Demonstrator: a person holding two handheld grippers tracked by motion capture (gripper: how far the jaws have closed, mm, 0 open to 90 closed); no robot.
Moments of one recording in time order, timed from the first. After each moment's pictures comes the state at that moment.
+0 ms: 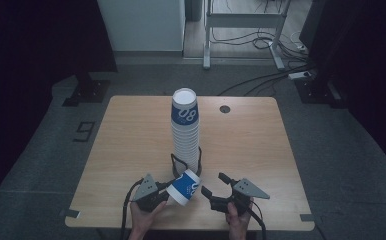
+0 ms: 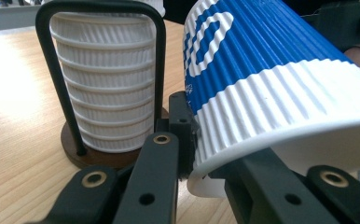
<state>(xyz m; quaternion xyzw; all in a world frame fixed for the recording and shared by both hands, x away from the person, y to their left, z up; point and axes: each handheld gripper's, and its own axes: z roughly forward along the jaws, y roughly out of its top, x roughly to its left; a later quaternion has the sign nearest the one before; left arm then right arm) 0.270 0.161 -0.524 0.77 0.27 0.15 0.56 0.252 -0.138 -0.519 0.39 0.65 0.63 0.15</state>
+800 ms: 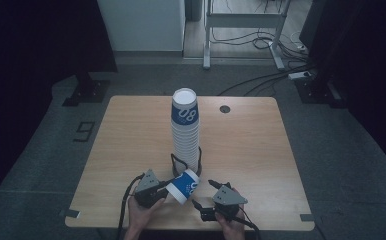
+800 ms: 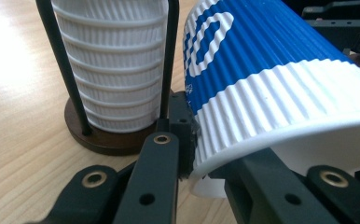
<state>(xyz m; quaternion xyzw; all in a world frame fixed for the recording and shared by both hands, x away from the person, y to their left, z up) 0.280 0.163 -0.515 0.80 0.29 0.12 0.51 0.246 -0.110 -0.535 0.27 0.77 0.53 0.22</state>
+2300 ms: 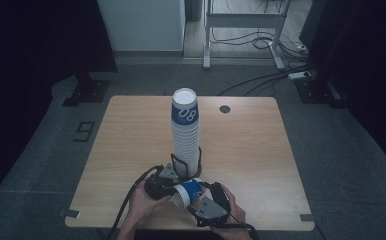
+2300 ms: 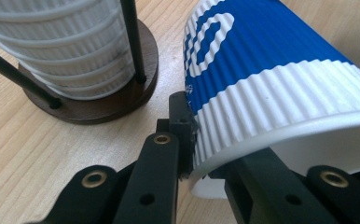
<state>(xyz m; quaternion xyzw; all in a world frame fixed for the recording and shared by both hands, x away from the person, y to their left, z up) 0.305 0.126 -0.487 0.91 0.25 0.05 0.32 0.234 -0.083 -0.520 0.09 0.85 0.42 0.32</state>
